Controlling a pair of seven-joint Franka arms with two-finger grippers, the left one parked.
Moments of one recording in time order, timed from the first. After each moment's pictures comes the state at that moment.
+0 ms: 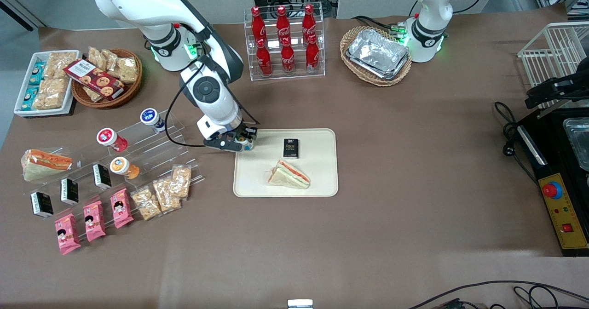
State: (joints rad) arm 0.38 0.27 0.25 -2.22 -0.02 2.50 0.88
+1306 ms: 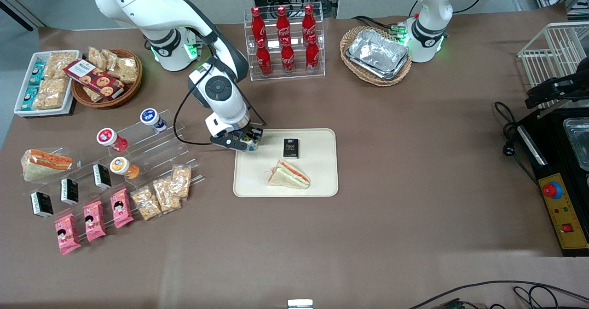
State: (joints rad) arm 0.41 0.32 0.25 -2.22 -0.08 2.55 1.02
